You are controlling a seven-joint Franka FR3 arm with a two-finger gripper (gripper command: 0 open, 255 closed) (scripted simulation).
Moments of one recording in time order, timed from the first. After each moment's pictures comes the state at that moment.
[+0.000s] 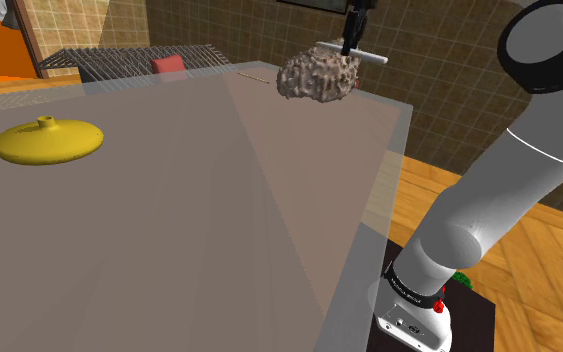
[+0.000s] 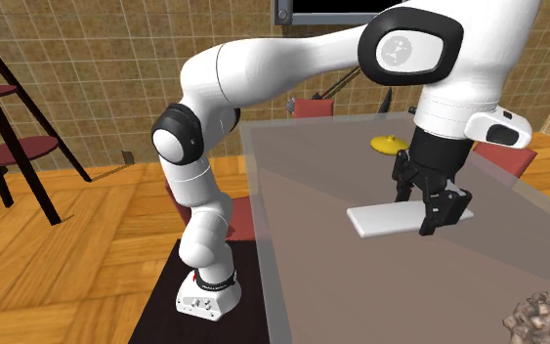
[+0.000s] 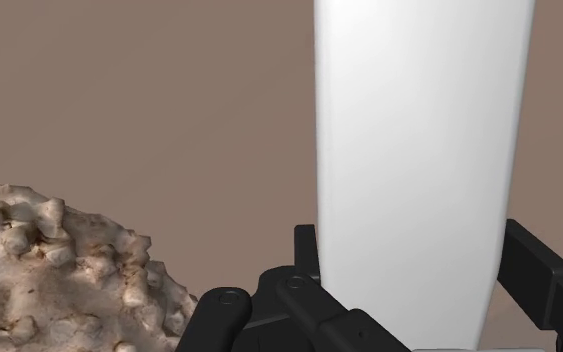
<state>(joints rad) -0.03 -0.14 -0.32 -1.46 -0.06 1.33 -0.58</state>
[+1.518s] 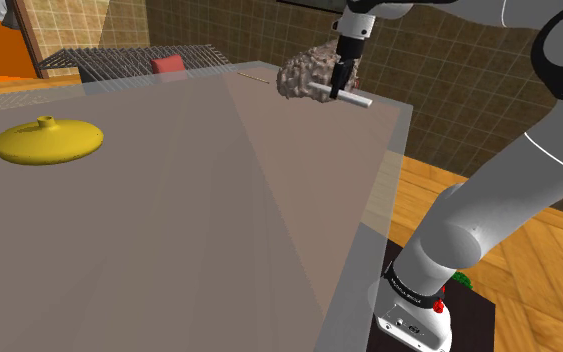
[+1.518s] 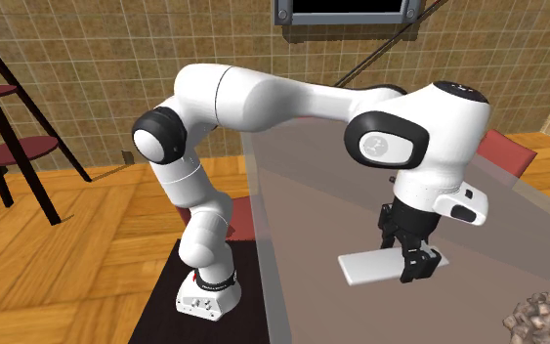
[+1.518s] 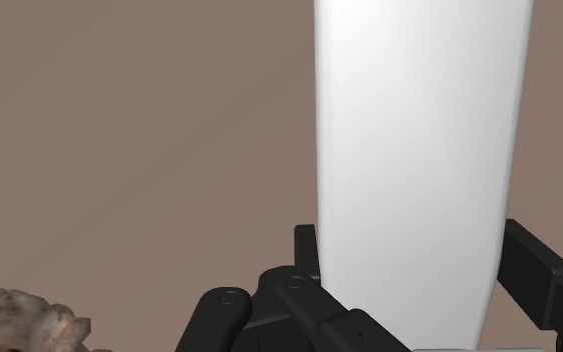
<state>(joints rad) -0.04 -0.26 -0.31 -1.91 -0.09 1.66 -0.55</state>
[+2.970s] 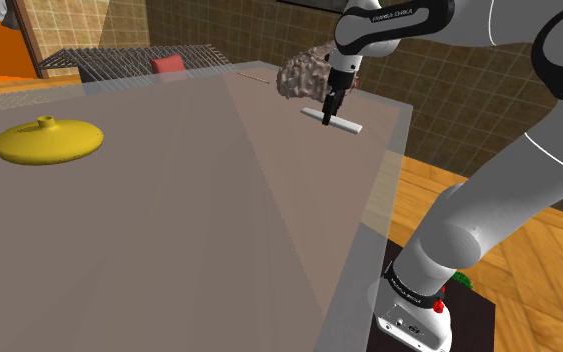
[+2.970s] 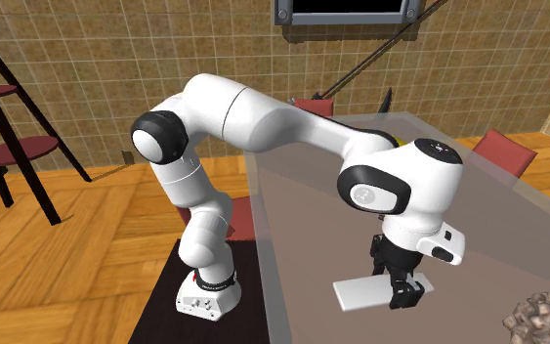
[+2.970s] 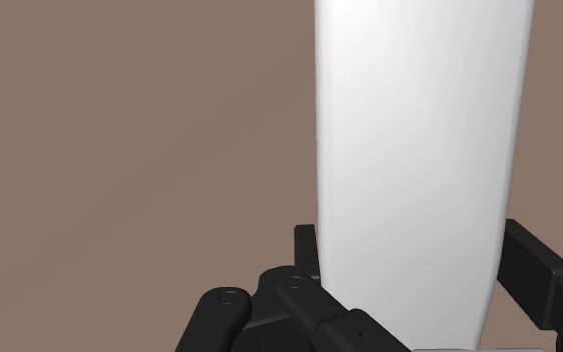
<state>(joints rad) -0.05 -0.26 -0.32 -2.13 -0.10 1.88 -0.54</state>
